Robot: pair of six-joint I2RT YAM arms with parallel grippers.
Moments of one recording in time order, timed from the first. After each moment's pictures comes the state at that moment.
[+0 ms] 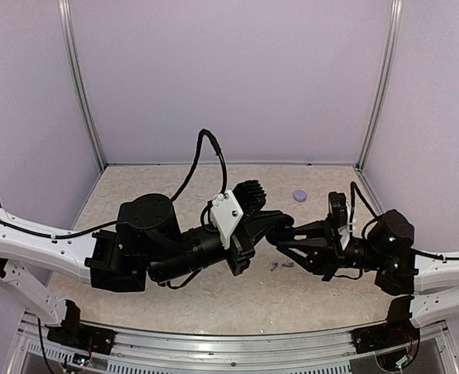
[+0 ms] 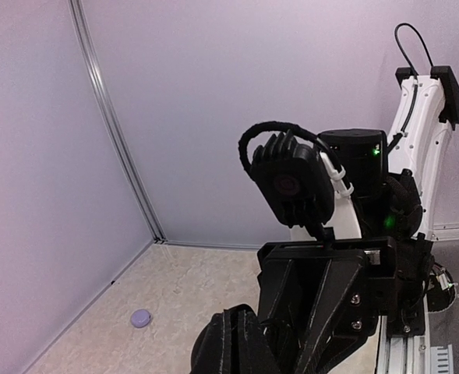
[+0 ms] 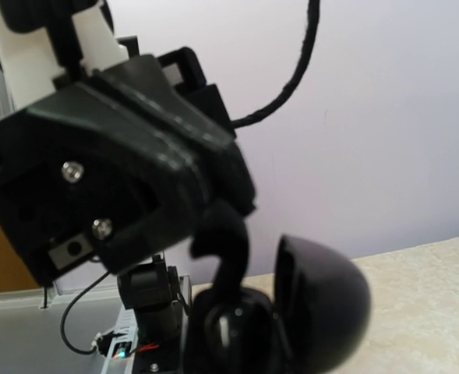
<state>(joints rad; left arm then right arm) -1.45 1.44 1.07 0.45 -0.31 0.29 1.04 0.92 0.40 0.77 -0.43 0.21</state>
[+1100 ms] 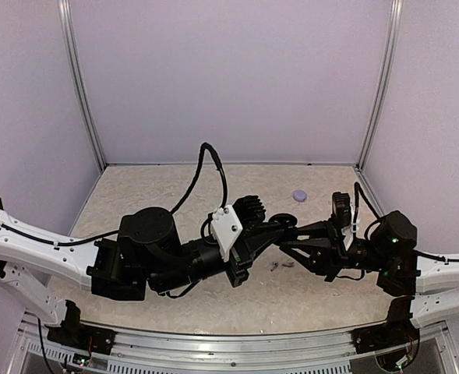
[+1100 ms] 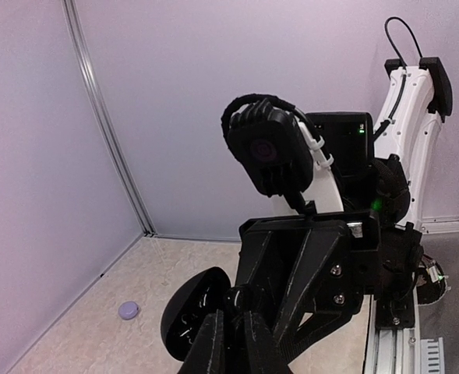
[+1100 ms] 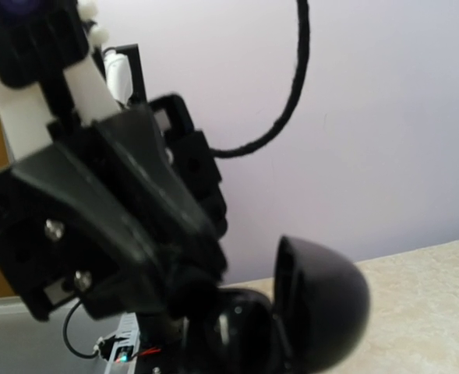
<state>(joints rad) -1.48 1.44 1.02 0.49 -0.32 0.27 1.04 0.89 0.38 0.77 -0.42 0.21</state>
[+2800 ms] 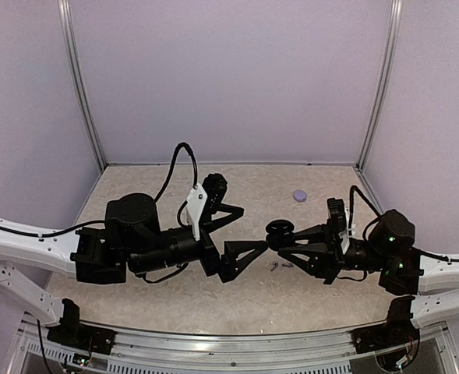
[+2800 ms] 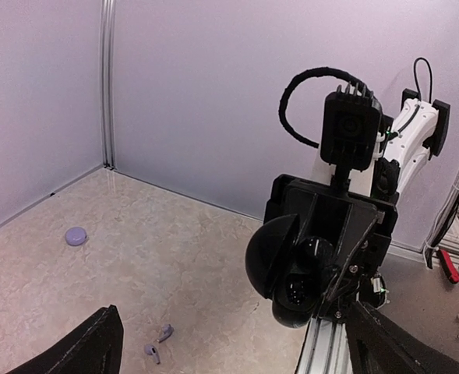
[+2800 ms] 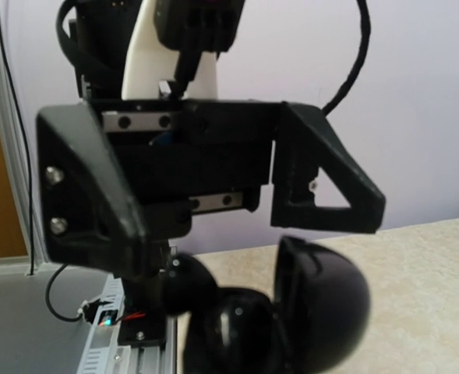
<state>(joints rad) -1.34 1.30 0.90 0.36 -0.16 -0.13 1.05 0.86 0.40 0.64 -0.43 0.12</state>
